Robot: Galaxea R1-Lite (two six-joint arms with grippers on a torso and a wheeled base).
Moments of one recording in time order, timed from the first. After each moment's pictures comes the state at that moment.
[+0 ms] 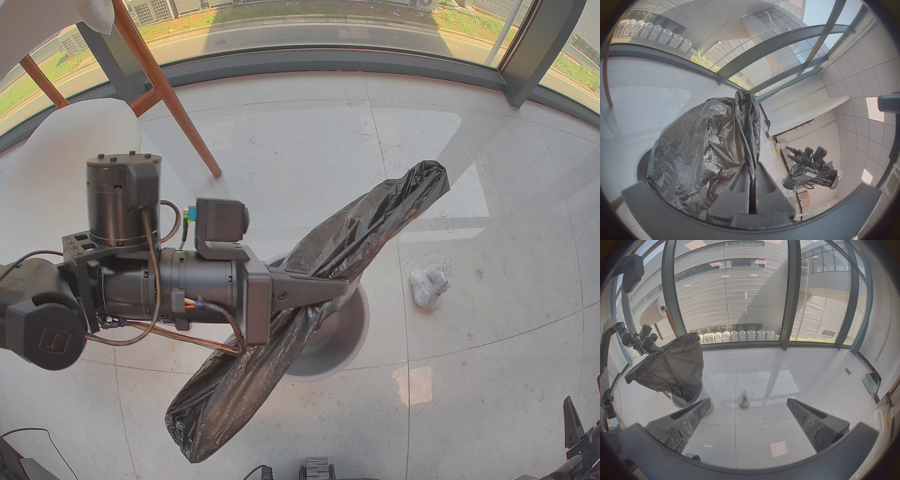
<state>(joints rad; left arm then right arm) -0.64 1.62 -0.96 -0.43 -0.69 -0.21 0.00 0.02 -0.02 0.00 -0.02 0.02</state>
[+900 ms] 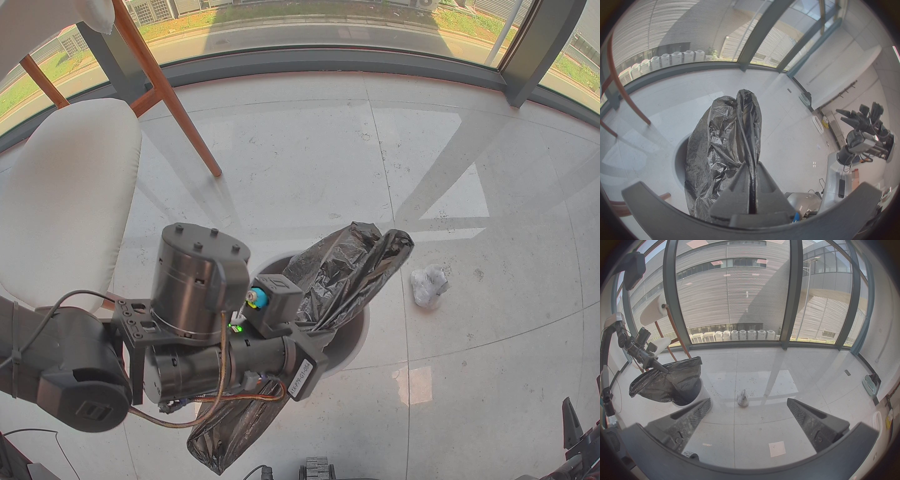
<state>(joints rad) -0.84 1.69 -0.88 -0.35 -0.02 0.05 0.00 0.02 -0.02 0.00 -0.02 0.00</state>
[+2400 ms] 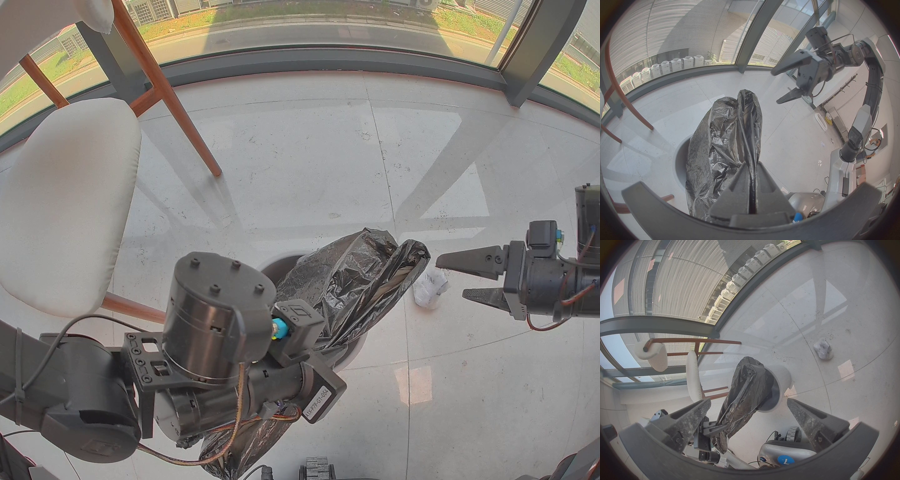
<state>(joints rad) -0.94 1.68 -0.83 -0.41 0.11 0.08 0.47 1.37 -0.81 -0.11 0.26 0.72</state>
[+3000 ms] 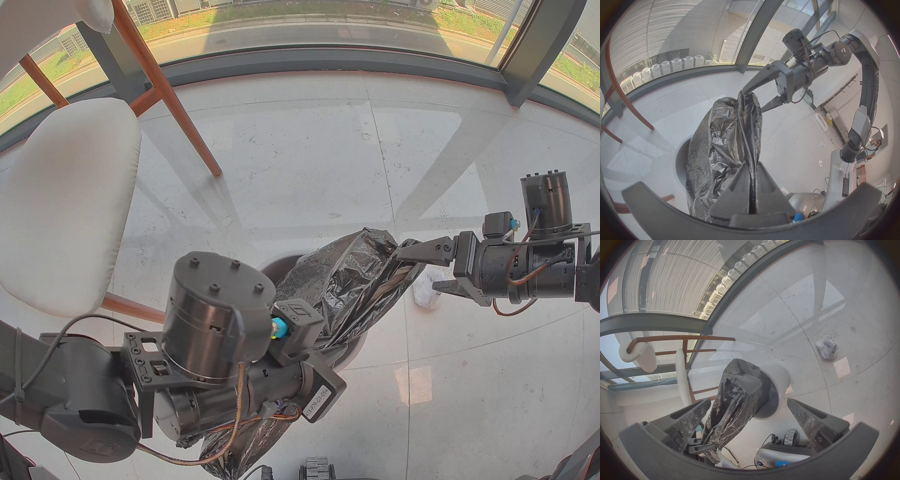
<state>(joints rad) -0.94 1.68 -0.83 -0.41 0.12 0.08 0.47 1.59 -0.96 -0.11 0.25 0.71</state>
